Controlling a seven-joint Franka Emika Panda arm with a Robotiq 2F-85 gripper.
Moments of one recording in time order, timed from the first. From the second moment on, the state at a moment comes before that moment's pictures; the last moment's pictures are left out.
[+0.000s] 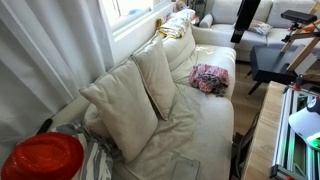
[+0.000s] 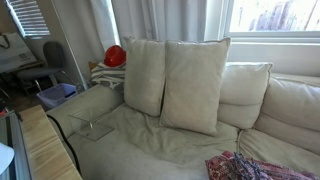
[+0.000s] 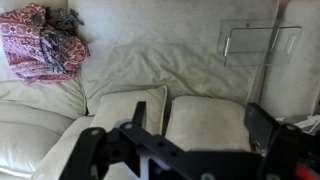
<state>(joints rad) 0.13 -0.66 0.26 -2.51 0.02 1.90 0.14</state>
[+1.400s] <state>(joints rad) -0.03 0.03 0.10 -2.22 0.15 2.70 0.50</state>
